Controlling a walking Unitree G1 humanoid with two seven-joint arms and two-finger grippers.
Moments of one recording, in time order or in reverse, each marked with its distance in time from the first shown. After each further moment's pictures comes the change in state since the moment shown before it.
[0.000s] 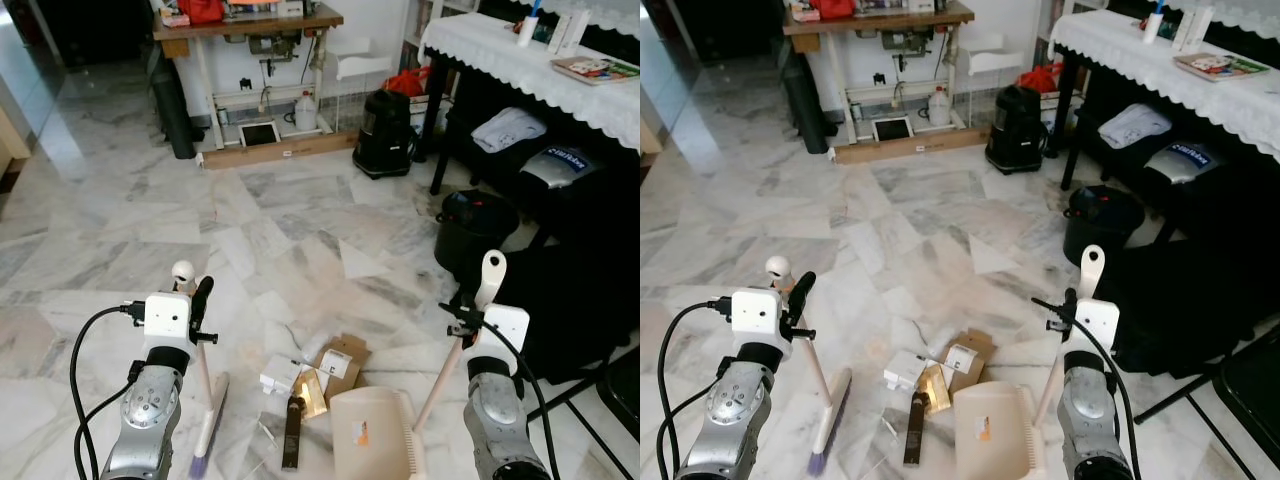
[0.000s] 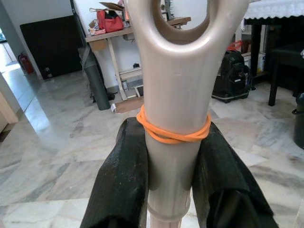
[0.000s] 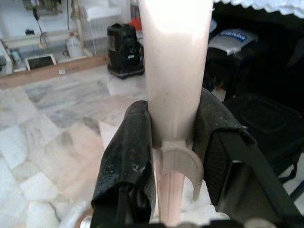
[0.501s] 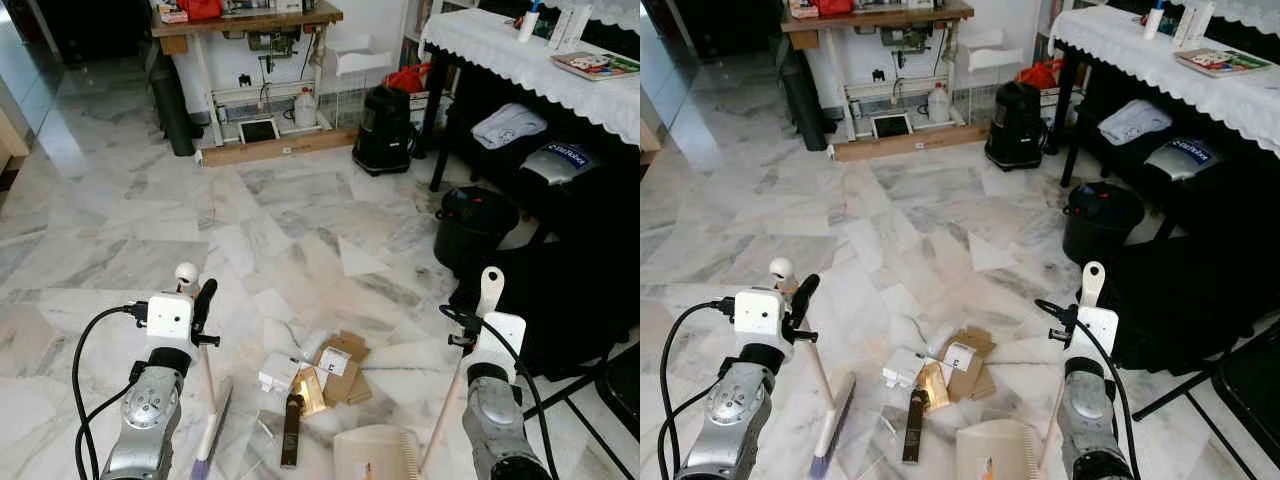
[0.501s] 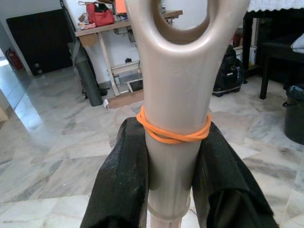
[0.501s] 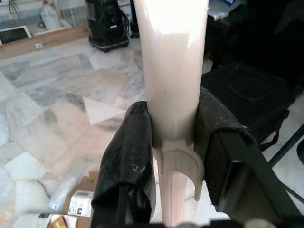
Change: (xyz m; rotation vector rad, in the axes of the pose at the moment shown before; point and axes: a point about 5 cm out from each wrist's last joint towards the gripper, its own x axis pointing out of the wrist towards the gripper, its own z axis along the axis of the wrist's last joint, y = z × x) left arm -0.001 -0.002 -0.001 -0.001 0.016 -0.030; right arm 0.004 -0.004 -0.013 0.010 0.117 -0.057
